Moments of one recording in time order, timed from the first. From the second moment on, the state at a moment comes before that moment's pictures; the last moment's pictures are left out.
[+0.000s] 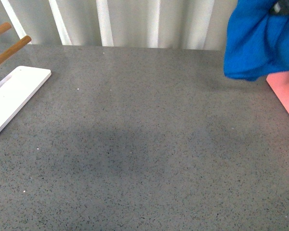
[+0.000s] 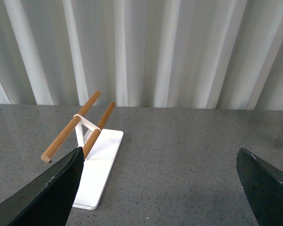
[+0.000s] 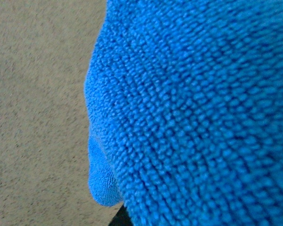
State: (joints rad) left arm 0.00 0.00 0.02 0.00 0.00 0.00; right arm 0.04 1.87 1.37 -0.23 -0.18 -0.54
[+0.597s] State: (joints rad) left arm 0.00 0.00 0.02 0.00 0.00 0.00; right arm -0.37 2.08 1.99 -0.80 -0.12 -0.53
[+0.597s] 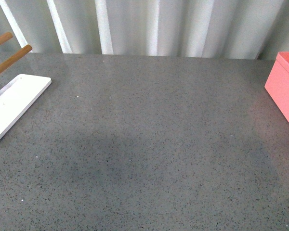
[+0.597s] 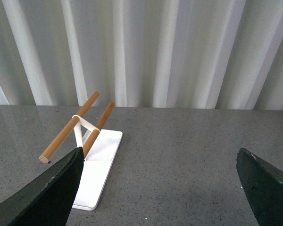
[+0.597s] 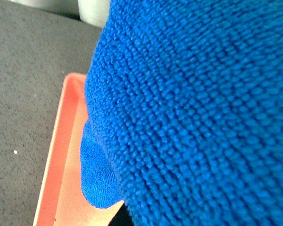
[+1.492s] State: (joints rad) left arm 0.00 0.00 0.02 0.00 0.00 0.00; right arm -0.44 2.16 1.77 -0.76 -0.13 -0.49
